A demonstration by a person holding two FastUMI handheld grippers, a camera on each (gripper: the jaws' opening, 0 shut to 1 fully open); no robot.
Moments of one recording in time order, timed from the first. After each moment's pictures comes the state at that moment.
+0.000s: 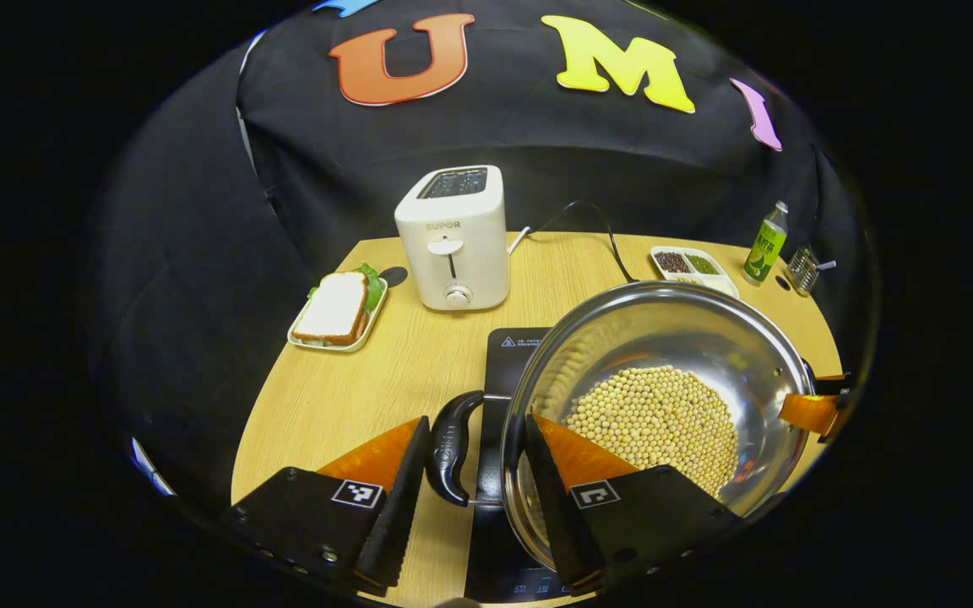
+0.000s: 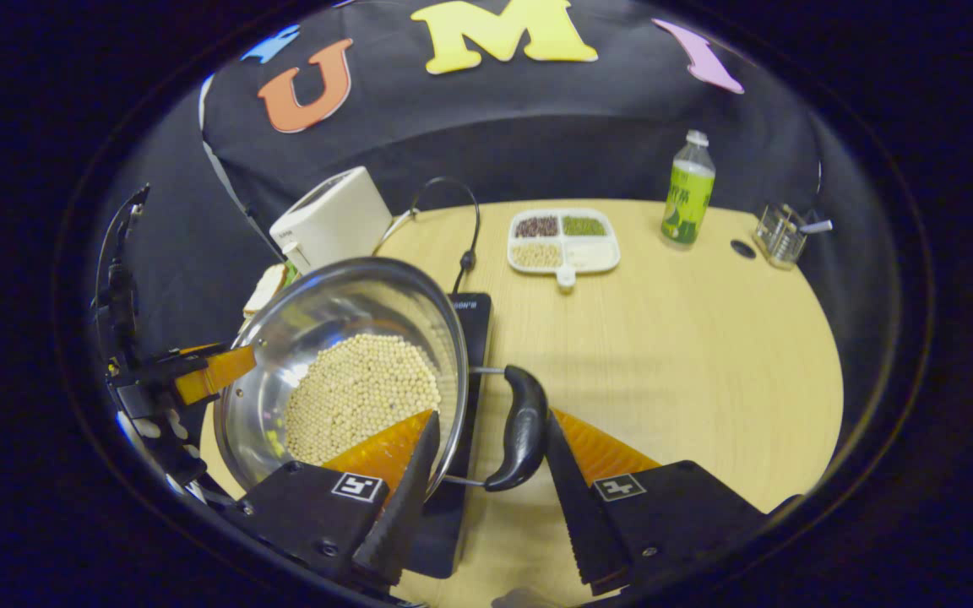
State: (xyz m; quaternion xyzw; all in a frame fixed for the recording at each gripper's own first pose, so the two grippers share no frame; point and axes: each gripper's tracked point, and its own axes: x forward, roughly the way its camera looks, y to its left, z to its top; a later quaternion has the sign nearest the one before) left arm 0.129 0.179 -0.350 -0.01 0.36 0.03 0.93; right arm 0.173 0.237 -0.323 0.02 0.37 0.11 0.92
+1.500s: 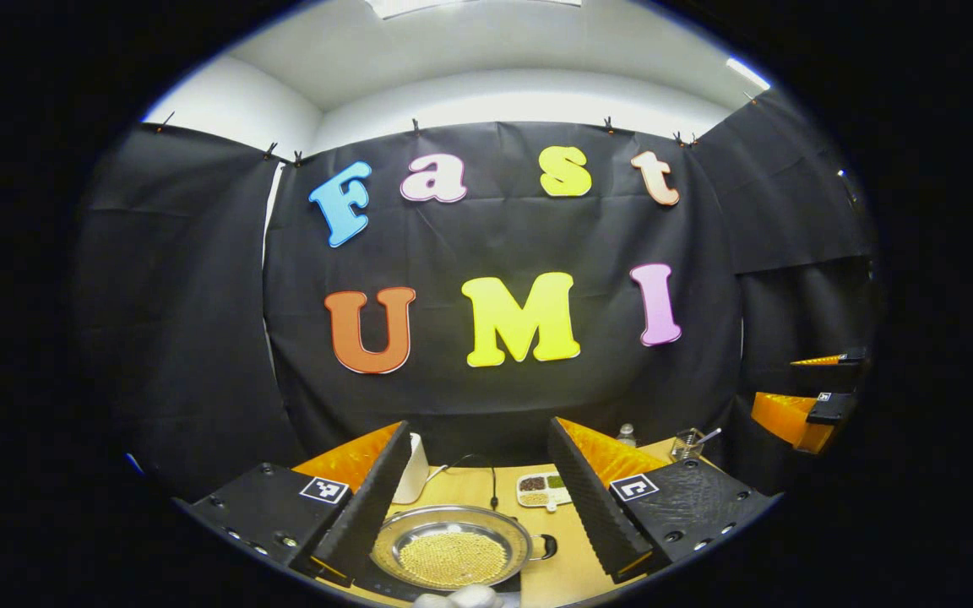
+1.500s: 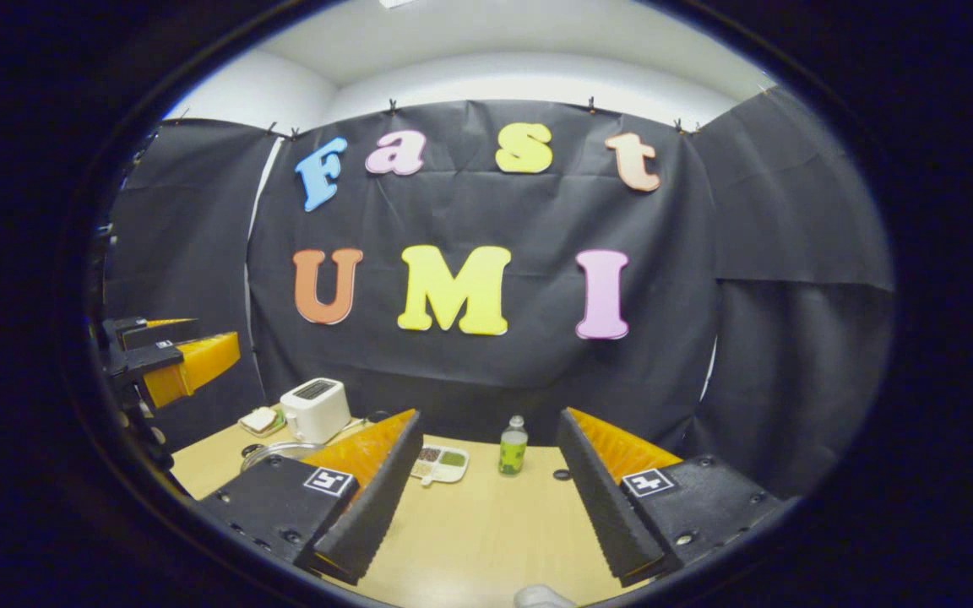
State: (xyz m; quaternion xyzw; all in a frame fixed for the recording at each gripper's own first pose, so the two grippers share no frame) left arm 0.015 -0.046 0.023 0.01 -0.01 0.02 1.00; right arm 0.043 0.012 0.006 -0.03 0.02 0.07 1.00
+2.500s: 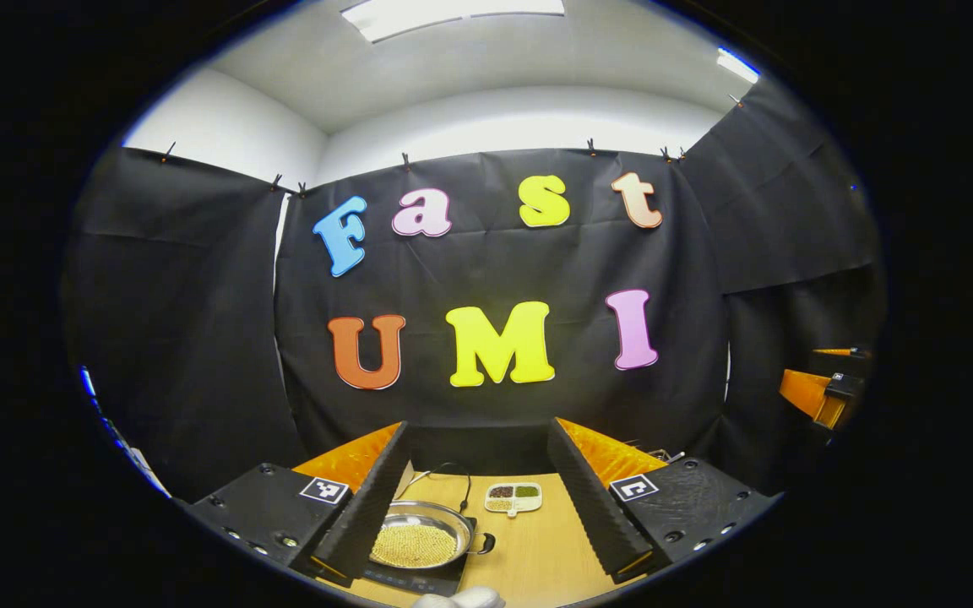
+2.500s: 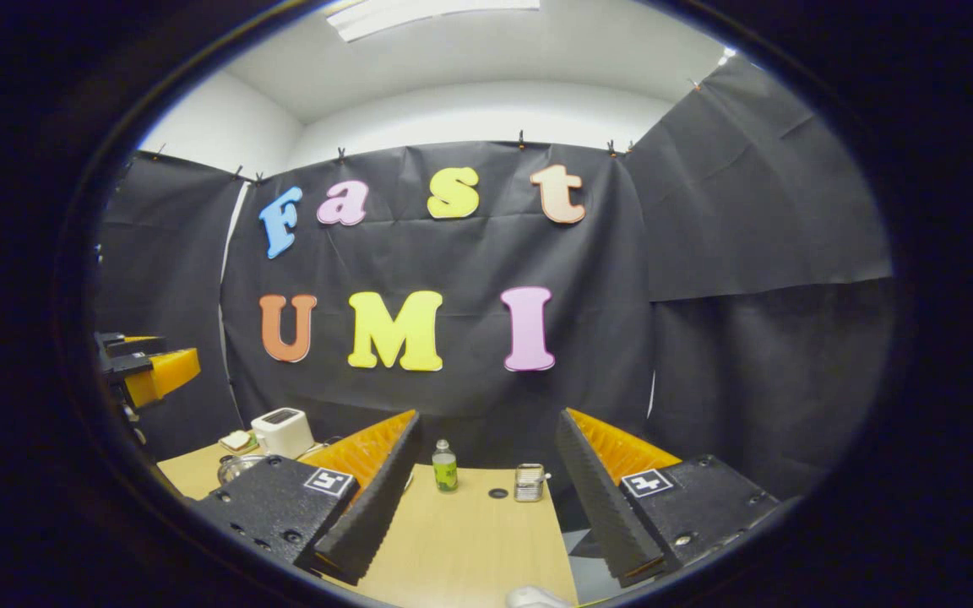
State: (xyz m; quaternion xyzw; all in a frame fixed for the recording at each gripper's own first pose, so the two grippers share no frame) left arm -0.044 -0.153 0.064 0.01 -0.03 0.05 1.00; right arm -0.009 -0.151 0.042 0.01 -0.04 0.04 1.00
